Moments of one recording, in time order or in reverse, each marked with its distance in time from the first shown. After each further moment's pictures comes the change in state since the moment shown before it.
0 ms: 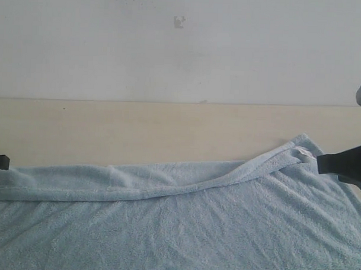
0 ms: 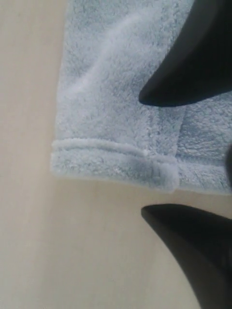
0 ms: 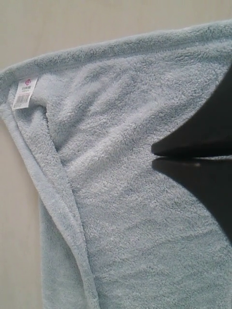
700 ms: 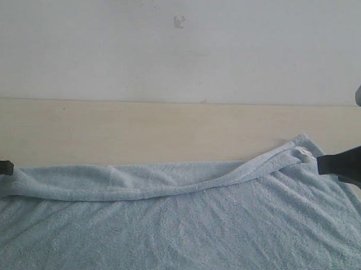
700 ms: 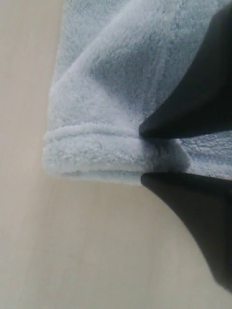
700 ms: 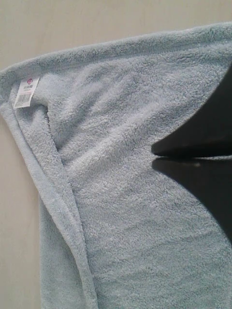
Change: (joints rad) left arm 0.000 0.058 -0.002 -0.009 -0.048 0.007; right arm 0.000 0.000 0.000 0.002 0.000 -0.017
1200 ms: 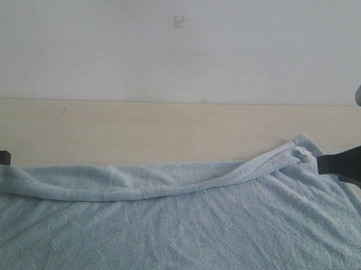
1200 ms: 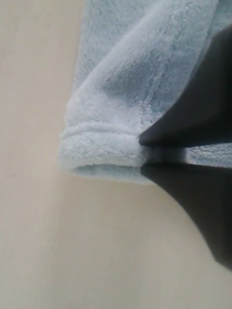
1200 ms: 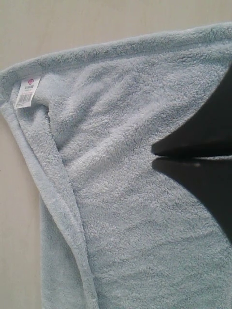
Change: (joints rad) left arm 0.000 -0.053 0.000 -0.014 0.000 0.000; right arm 0.000 0.000 0.000 0.000 -0.002 0.000
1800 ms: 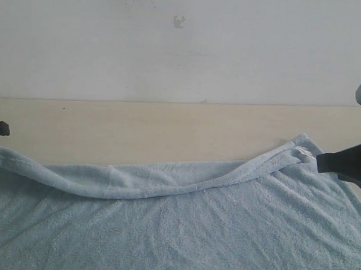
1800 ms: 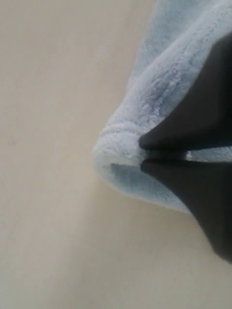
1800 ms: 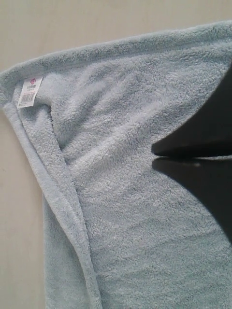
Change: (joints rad) left arm 0.000 -0.065 -0.038 -0.183 0.008 0.000; right arm 0.000 0.000 0.000 0.008 -0.008 0.000
